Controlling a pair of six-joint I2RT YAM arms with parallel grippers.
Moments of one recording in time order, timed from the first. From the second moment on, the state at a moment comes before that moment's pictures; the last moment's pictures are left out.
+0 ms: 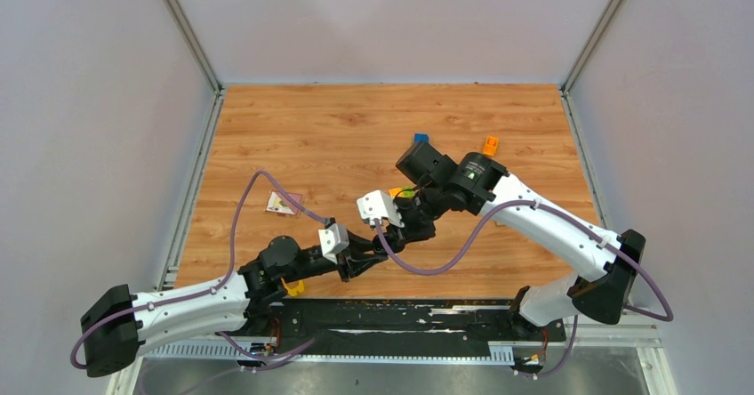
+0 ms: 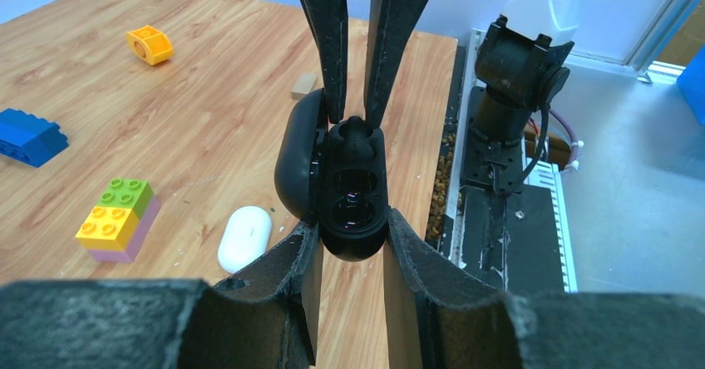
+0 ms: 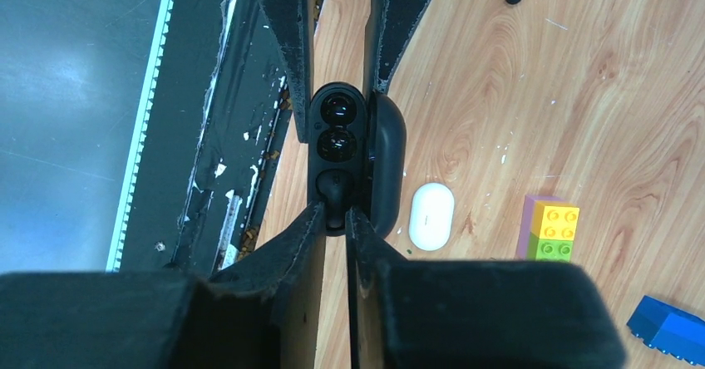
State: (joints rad) left arm -1.08 0.72 0.19 0.61 0.23 -0.10; right arm 0.96 1.42 1.49 -1.15 -0.53 -0.79
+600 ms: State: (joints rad) left arm -1.09 0.64 0.22 0.48 0.22 -0.11; right arm 0.71 1.28 1.61 -1.26 -0.62 -0.78
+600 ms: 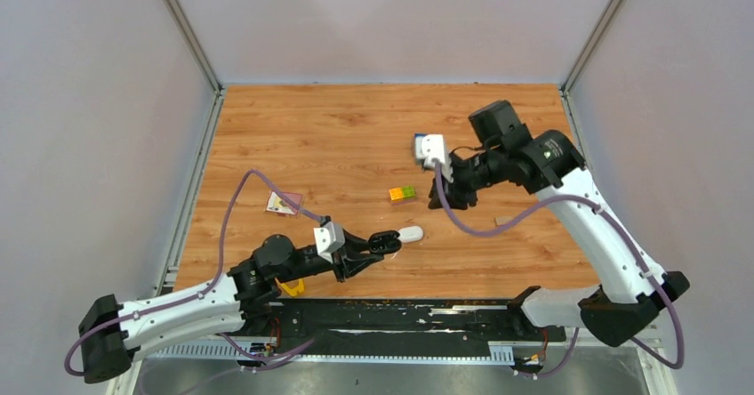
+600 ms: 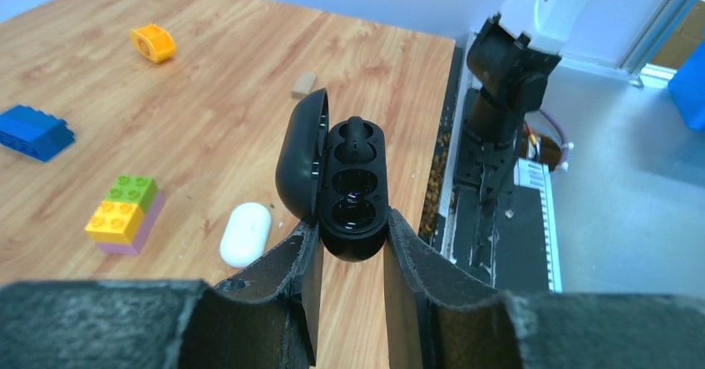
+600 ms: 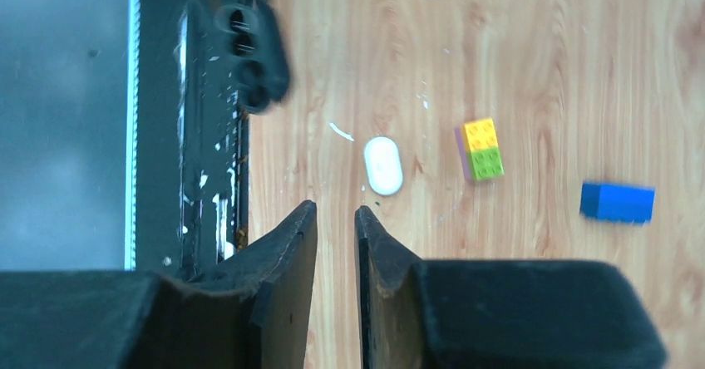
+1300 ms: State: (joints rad) left arm -1.09 0.24 0.63 -0.22 0.03 -0.13; right arm 0.66 1.69 1.50 -0.91 -0.64 -0.70
